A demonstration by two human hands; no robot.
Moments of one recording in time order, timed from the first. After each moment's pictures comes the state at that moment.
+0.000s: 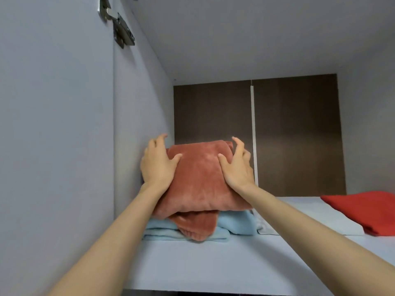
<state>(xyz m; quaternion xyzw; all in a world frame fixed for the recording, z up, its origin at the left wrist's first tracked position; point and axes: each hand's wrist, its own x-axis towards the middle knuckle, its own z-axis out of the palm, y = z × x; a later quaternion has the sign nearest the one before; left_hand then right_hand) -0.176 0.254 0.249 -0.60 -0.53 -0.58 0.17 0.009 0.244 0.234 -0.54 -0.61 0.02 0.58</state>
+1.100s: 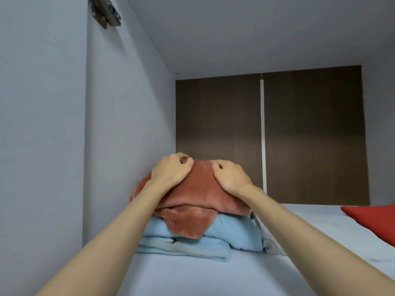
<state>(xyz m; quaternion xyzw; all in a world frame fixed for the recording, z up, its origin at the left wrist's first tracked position) -0.155 0.317 0.255 -0.69 -0.60 -0.41 0.06 0.017 0.316 0.240 -0.55 -0.73 -0.01 0.40</state>
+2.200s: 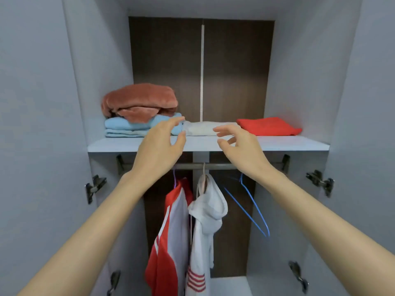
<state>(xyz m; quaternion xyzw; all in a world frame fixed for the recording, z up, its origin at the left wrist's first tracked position) -0.043 -0.025 0.118 -0.75 -0.41 -0.52 0.05 0.156 -0.051 0.117 -0.52 -0.70 -0.01 0.49</state>
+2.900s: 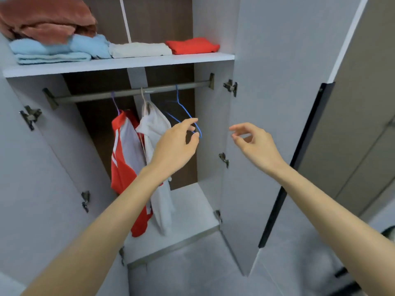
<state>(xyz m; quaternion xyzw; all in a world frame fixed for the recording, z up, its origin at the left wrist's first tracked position) 0.048 -0.234 -0.029 -0.86 -0.33 -0.36 -0.17 0.229 -0.339 -0.033 -0.70 -0.54 0.06 0.47</state>
